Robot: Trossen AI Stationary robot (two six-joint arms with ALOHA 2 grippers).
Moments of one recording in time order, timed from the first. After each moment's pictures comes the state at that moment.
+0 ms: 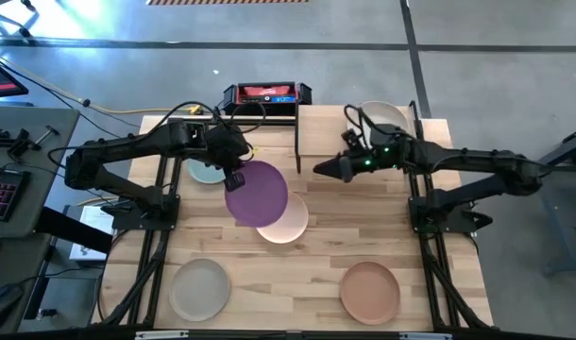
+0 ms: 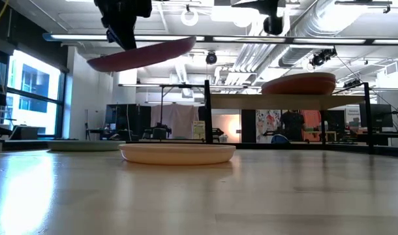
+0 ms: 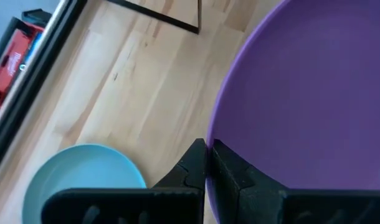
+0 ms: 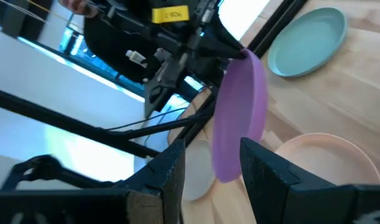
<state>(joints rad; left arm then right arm) 0.23 1.30 1.29 -1.04 -0.10 -0.13 -0.15 1.17 1.01 -0.10 -0.21 0.89</state>
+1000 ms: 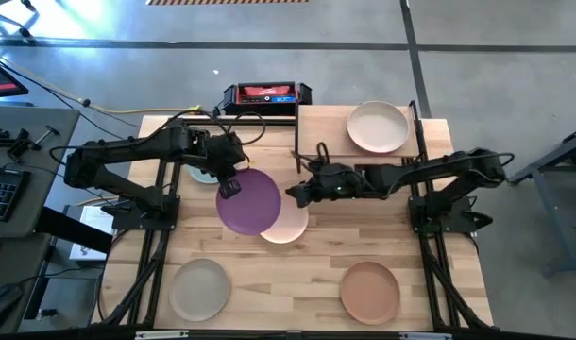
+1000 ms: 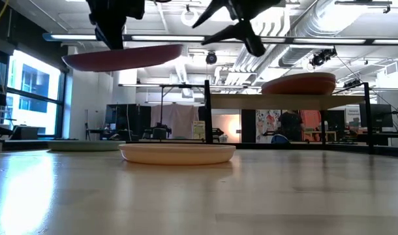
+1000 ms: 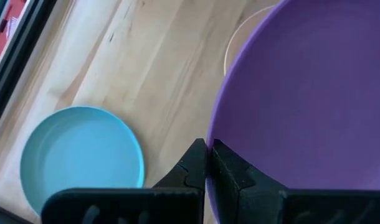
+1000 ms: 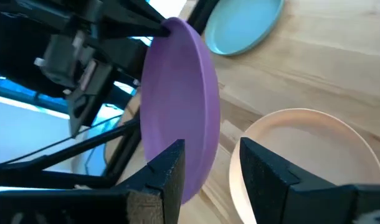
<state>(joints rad) 0.16 1.30 1.29 -1.17 -0.15 -0.24 0.07 1.53 1.16 -0.13 0.19 1.05</state>
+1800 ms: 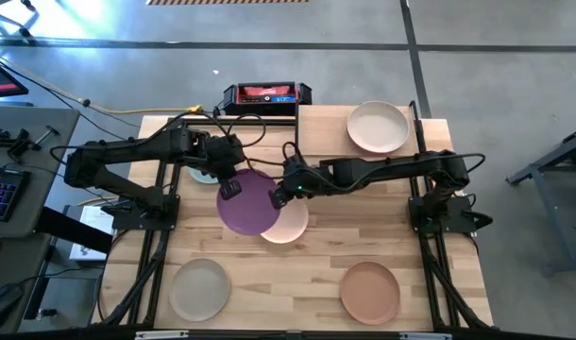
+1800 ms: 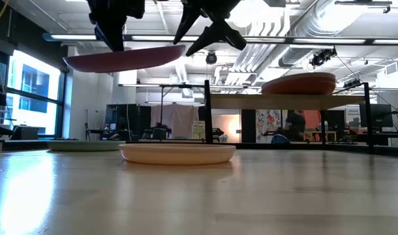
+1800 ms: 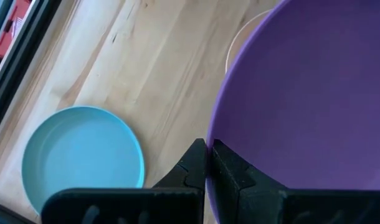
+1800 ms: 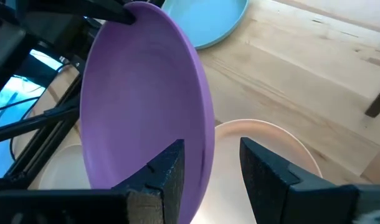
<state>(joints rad) 0.15 1.30 1.29 -1.16 -0.17 -0.26 0.06 1.81 1.62 -0.60 0.27 0.93</state>
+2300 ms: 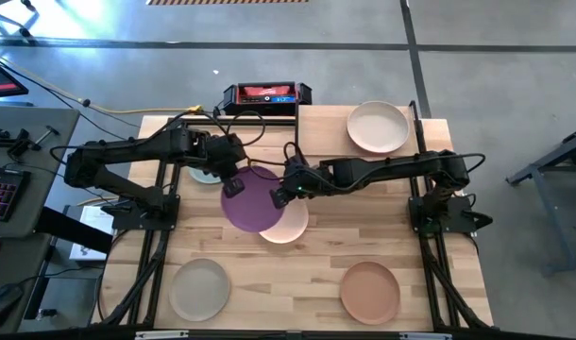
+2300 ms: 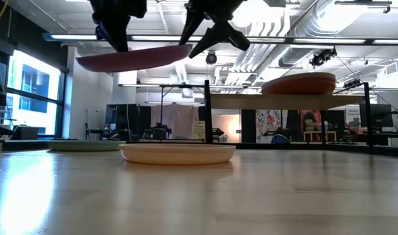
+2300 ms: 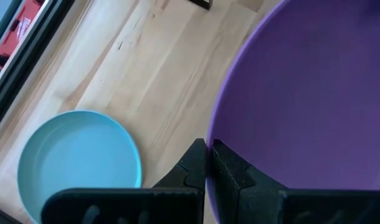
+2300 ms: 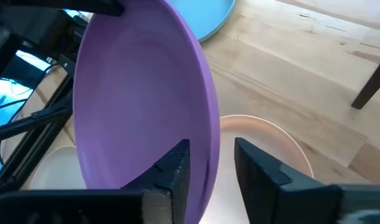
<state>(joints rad) 0.15 1.30 1.29 -1.13 -0.19 -0.31 0.06 1.81 1.62 -0.64 0.28 0.96</state>
